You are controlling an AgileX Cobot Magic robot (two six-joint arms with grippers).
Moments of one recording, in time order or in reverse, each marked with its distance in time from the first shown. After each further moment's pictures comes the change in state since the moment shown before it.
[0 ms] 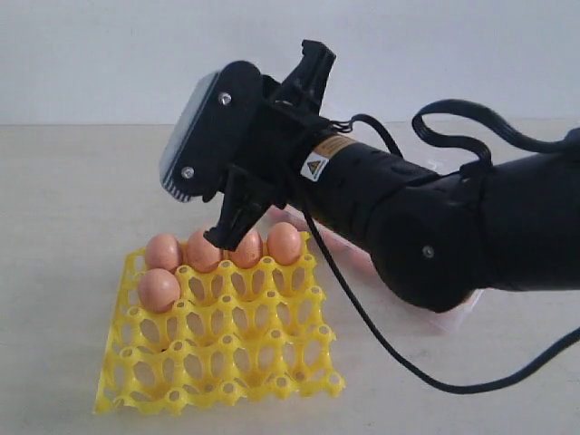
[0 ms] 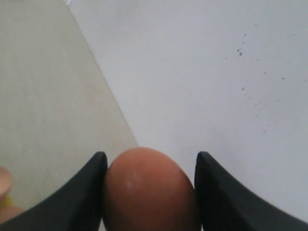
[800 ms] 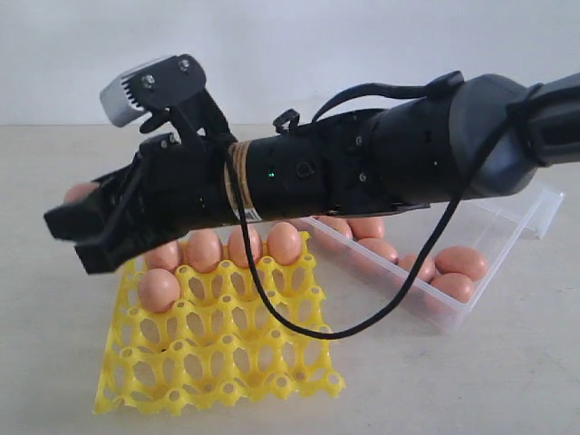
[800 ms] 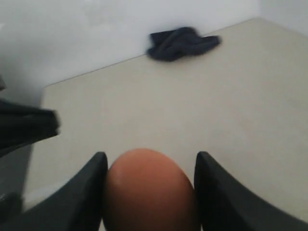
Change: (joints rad) left arm 0.000 0.000 0.000 0.000 0.000 0.000; right arm -0.105 0.233 -0.290 -1.477 -0.078 2.130
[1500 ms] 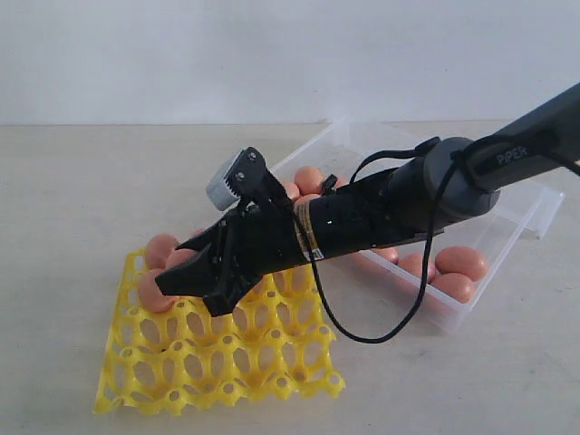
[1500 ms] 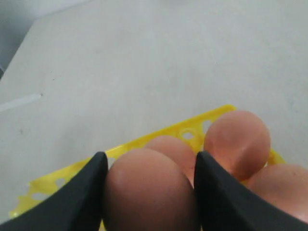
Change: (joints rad) left arm 0.000 0.000 0.000 0.000 0.000 0.000; right arm -0.204 0.270 -0.002 -0.152 -0.236 -0.146
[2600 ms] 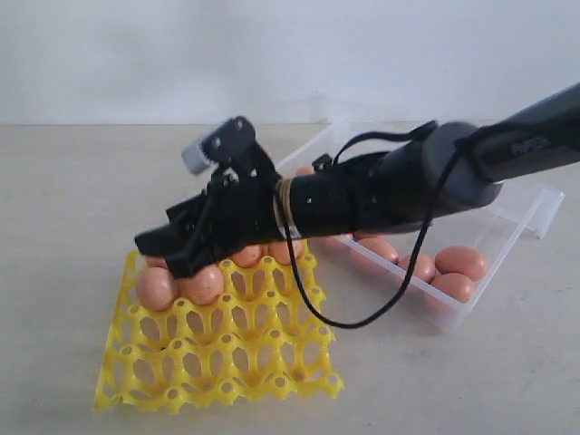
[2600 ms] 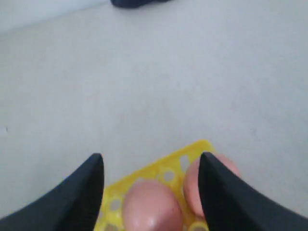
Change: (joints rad) left arm 0.000 0.000 0.000 0.000 0.000 0.000; right arm 0.061 -0.074 0.000 0.175 0.151 -0.026
